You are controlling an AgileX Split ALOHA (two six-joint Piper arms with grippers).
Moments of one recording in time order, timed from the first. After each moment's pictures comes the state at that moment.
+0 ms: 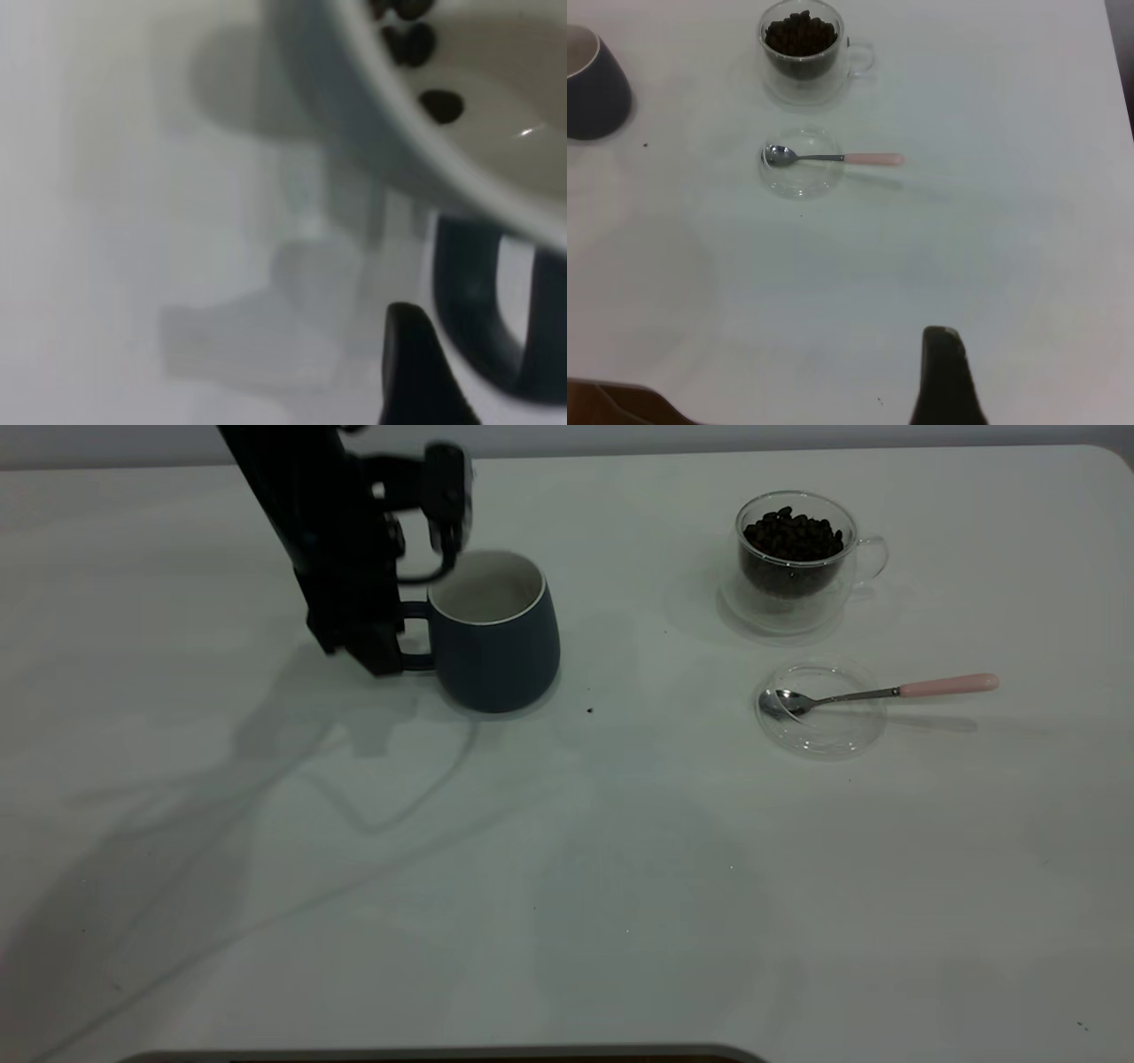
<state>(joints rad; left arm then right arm) -0.31 2.43 -1.63 -0.18 0.58 1.29 -0.01 0.03 -0.47 0.11 1.12 -0.12</state>
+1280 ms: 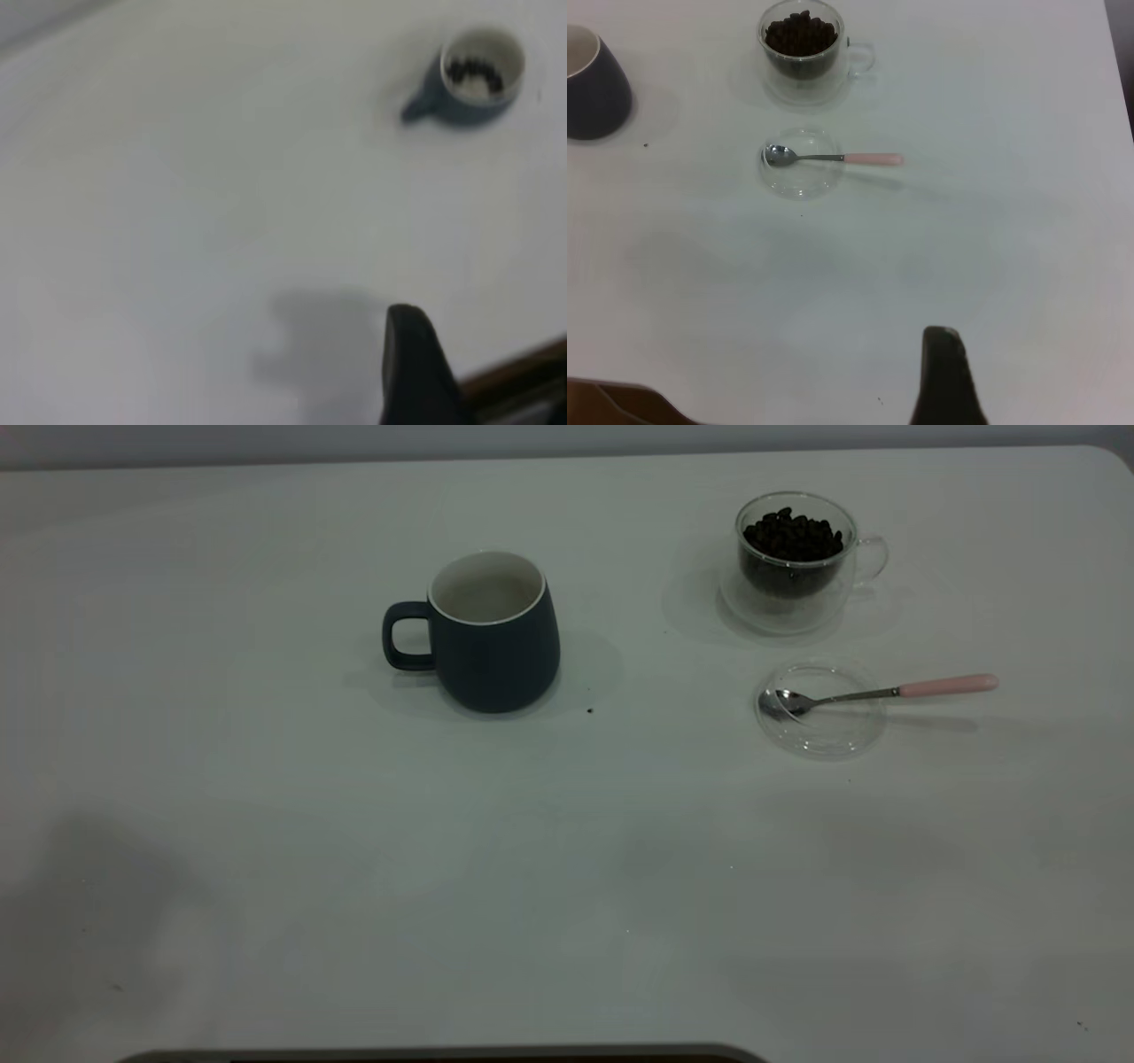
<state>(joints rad) -0.31 1.08 -1.29 0.06 1.17 0.11 -0.01 0.03 -0.47 0.11 1.12 -0.12</state>
